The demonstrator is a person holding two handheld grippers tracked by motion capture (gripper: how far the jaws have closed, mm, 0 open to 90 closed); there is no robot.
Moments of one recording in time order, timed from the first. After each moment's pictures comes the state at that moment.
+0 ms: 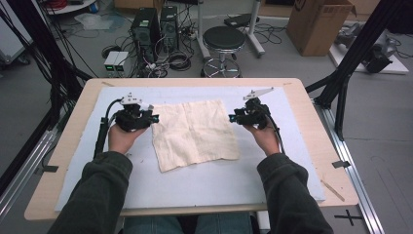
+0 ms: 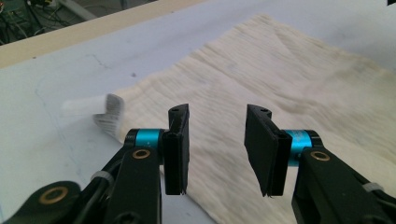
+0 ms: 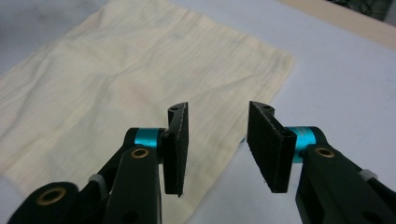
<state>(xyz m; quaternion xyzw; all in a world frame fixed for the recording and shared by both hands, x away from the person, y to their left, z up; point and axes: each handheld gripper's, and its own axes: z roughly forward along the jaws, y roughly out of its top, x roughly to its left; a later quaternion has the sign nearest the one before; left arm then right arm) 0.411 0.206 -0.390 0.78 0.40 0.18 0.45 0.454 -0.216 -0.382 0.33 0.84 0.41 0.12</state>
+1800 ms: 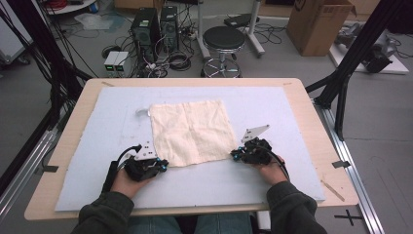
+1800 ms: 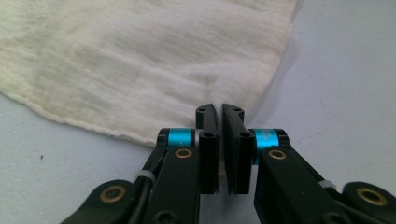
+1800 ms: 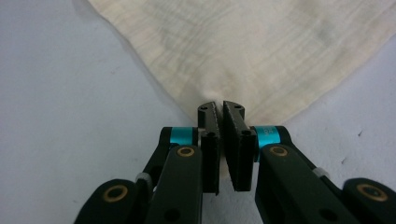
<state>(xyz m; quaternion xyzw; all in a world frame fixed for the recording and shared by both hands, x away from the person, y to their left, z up) 0.303 0.168 -0.443 0.86 0.29 0.14 0.40 0.366 -0.219 -0.436 0.24 0.90 0.36 0.07</state>
